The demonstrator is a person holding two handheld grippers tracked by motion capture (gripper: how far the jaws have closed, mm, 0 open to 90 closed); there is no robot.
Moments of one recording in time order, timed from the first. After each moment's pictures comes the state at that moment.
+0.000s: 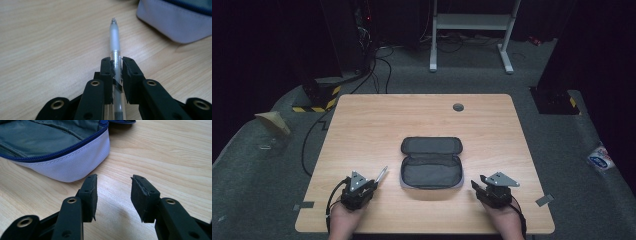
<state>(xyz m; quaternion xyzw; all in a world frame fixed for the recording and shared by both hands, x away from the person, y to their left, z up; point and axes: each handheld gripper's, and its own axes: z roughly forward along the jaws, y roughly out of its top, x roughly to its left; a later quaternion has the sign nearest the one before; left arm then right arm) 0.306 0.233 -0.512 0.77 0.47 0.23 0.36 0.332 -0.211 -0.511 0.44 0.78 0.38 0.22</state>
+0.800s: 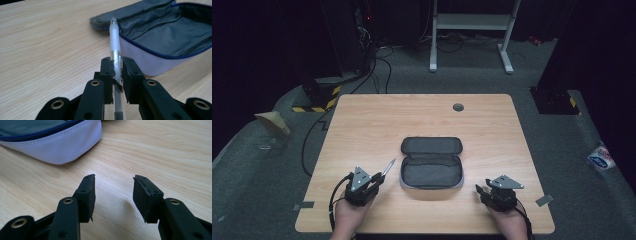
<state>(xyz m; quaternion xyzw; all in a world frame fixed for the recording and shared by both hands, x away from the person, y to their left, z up) 0.305 0.215 -0.484 0.76 0.43 0.24 0.42 0.326 -0.225 -0.516 0.45 0.79 0.36 0.22</state>
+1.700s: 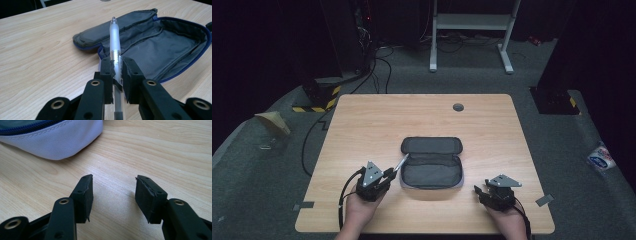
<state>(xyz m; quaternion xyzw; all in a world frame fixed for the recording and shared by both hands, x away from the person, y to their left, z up) 0.318 0.184 -0.470 0.77 0.39 0.25 0.43 0.331 -0.223 -0.521 0.45 0.80 0.35 0.20</state>
